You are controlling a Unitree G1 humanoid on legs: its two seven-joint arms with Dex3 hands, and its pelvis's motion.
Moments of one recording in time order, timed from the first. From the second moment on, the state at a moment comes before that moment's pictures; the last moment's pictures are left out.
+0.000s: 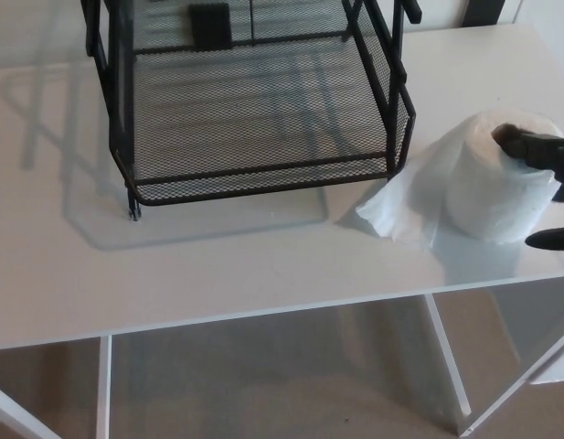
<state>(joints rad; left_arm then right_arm) -0.15 0.73 0.21 1.29 -0.03 0.04 -0.22 -0.55 -0.79 0.37 0.38 -0.55 0.00 0.45</state>
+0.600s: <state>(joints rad) -0.15 0.73 0.18 1.29 -0.01 0.04 -0.22 -0.52 -0.74 0.40 0.41 -0.64 -0.07 0.14</state>
